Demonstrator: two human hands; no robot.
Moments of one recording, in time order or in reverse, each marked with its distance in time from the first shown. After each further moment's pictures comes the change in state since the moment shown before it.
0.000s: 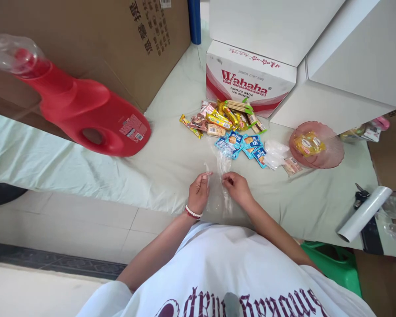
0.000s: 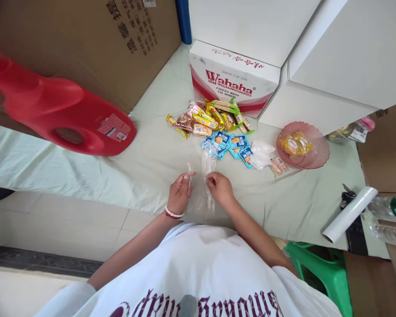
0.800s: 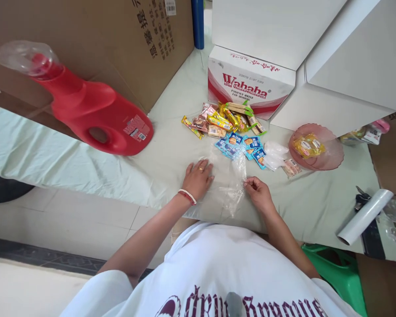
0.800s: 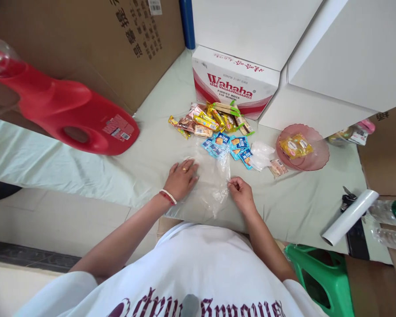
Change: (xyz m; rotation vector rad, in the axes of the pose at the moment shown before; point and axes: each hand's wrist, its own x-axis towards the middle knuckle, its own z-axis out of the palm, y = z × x) left_hand 0.036 0.025 -0.020 1.256 -0.293 0.511; right_hand -0.032 0.040 -0.057 0.217 0.136 0.136
